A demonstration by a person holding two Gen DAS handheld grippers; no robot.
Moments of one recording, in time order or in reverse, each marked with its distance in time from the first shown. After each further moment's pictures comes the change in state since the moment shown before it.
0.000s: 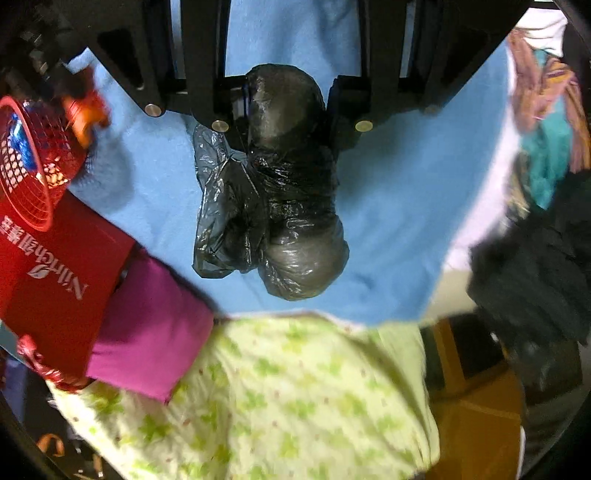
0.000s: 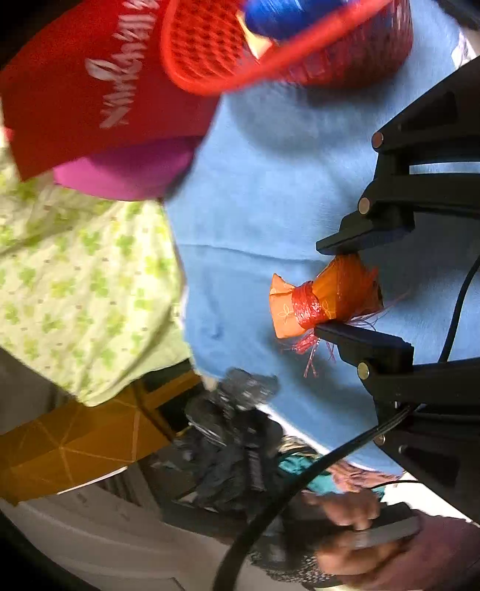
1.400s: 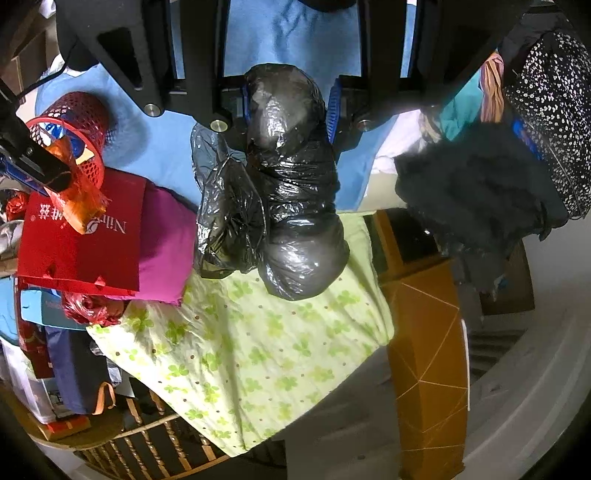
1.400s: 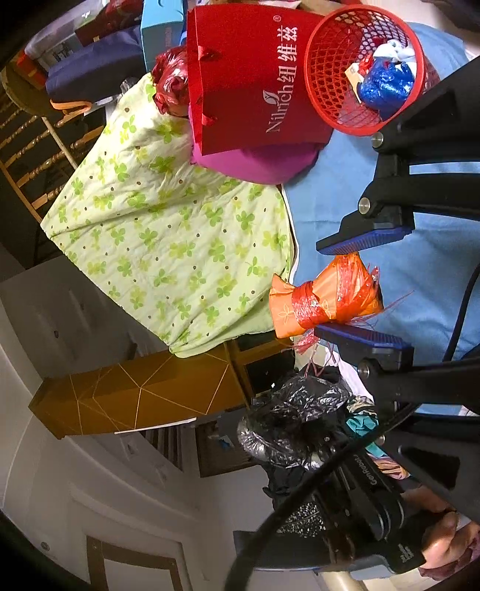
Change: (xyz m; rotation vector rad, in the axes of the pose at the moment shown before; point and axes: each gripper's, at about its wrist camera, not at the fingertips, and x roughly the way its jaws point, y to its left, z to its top) left arm -0.202 -0.040 -0.046 0.084 -0.401 0.168; right arm -0.153 0.097 0.022 -0.112 -0.347 0.023
